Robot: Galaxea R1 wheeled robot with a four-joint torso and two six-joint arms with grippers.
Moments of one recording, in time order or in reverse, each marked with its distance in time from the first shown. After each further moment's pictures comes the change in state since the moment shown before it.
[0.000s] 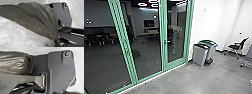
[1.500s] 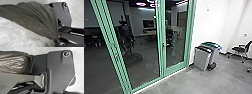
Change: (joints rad) left arm 0.002 0.000 0.001 0.000 0.001 0.000; right arm -0.003 -0.002 -0.001 0.000 -0.002 0.000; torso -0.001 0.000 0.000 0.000
